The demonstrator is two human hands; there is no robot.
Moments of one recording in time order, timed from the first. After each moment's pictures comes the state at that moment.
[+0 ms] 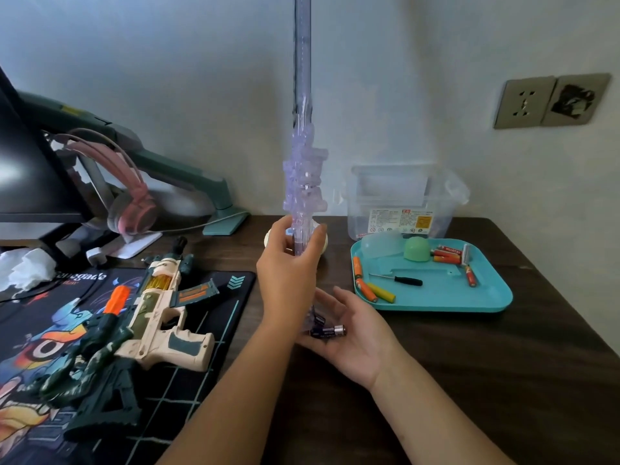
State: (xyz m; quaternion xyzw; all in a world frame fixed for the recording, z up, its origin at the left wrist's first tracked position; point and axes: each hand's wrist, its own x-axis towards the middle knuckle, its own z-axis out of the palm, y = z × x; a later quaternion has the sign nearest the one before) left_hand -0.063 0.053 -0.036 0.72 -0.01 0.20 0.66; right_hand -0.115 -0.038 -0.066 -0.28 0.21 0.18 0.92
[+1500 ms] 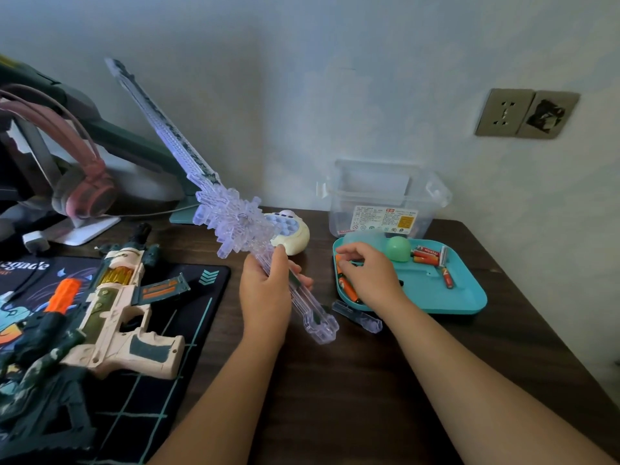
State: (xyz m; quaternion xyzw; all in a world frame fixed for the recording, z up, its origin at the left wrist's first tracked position) left_hand -0.053 0.055 -0.073 0.60 0.05 0.10 0.79; right_hand -0.034 -0.102 -0.076 -0.88 0.08 -0.14 0.44
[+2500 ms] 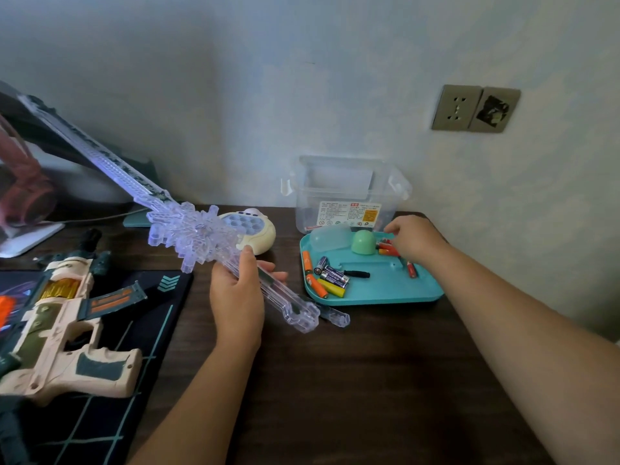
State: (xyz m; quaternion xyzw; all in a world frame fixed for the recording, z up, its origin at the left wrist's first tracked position) left_hand -0.055 0.044 -0.076 0.60 0.07 0.09 0.79; right_hand -0.018 -0.226 -0.035 -0.96 0.22 -0.06 0.14
